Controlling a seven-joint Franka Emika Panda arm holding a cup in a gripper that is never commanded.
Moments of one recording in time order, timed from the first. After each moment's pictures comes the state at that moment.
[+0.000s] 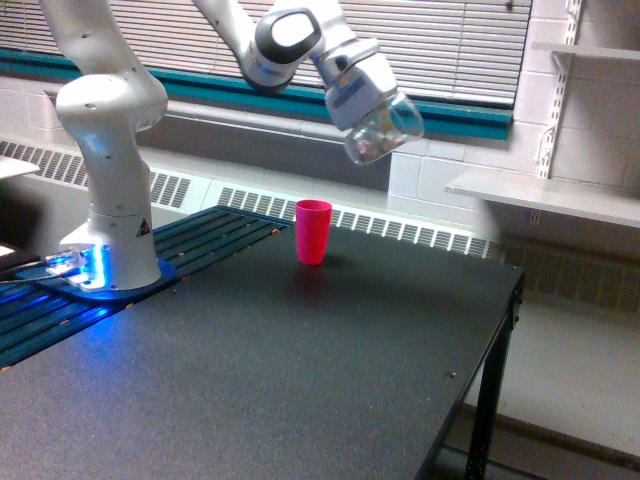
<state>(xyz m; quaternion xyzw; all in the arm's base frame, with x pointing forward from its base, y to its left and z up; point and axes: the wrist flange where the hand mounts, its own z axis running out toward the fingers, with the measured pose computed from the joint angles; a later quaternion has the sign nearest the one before) 0.368 0.180 0.406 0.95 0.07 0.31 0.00</state>
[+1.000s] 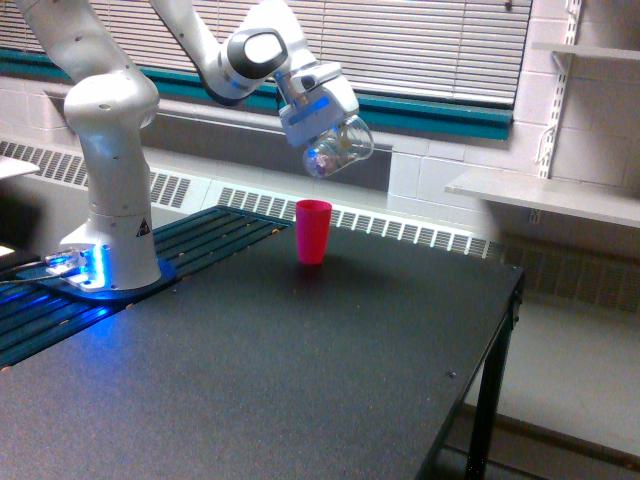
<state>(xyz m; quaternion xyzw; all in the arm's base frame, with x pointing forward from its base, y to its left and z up) 0.275 0.214 0.360 0.94 0.18 0.28 0.02</state>
